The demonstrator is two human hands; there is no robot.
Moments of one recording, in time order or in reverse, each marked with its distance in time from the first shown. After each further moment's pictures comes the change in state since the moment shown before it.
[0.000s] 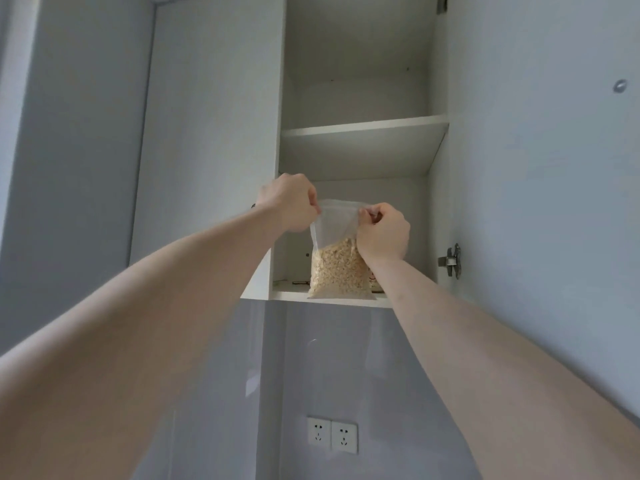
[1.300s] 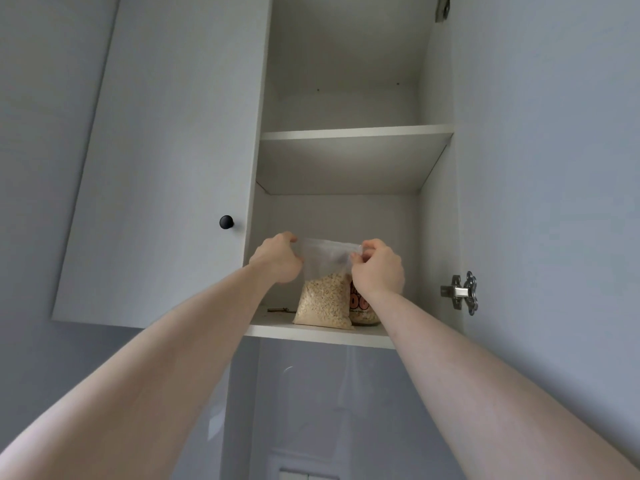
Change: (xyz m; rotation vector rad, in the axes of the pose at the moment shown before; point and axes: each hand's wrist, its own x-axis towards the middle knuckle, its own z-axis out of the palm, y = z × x) left_hand 0.050 -0.039 0.137 -0.322 -0.248 -0.234; right_hand 0.057 0.086 0.053 -0.276 -0.066 0.011
